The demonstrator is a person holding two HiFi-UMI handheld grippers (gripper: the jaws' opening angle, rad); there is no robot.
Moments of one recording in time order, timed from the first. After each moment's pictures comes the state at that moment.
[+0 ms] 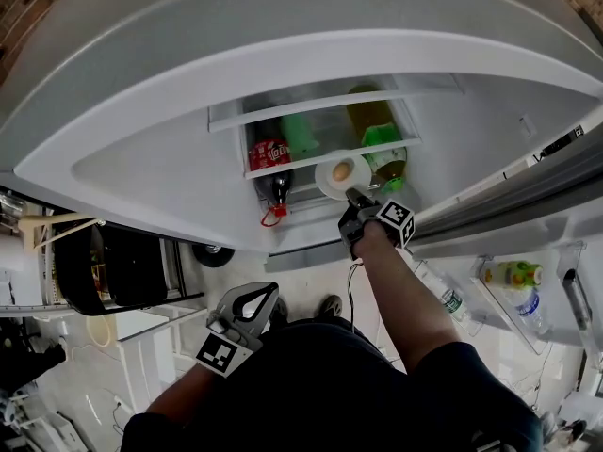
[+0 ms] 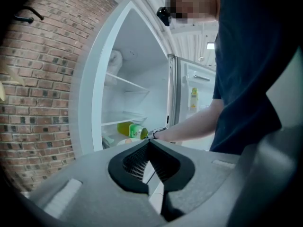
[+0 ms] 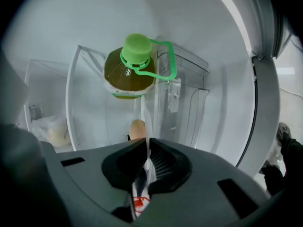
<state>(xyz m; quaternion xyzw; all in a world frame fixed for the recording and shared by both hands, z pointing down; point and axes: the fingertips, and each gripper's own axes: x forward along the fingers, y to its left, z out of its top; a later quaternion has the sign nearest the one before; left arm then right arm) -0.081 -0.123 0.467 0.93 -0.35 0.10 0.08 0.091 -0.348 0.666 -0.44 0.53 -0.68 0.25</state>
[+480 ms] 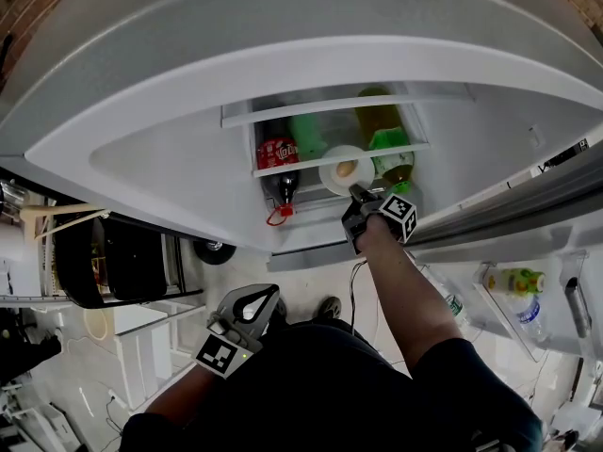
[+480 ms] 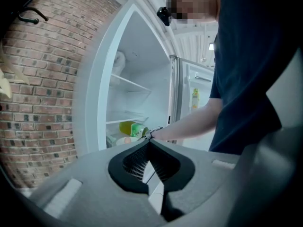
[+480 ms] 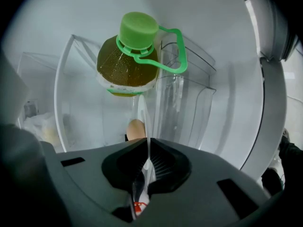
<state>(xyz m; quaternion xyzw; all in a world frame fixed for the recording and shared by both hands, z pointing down) -0.090 -0.119 0.469 0.92 -0.36 0.10 0.09 0.084 -0.367 0.671 -0.45 0.53 -0.68 0.23</state>
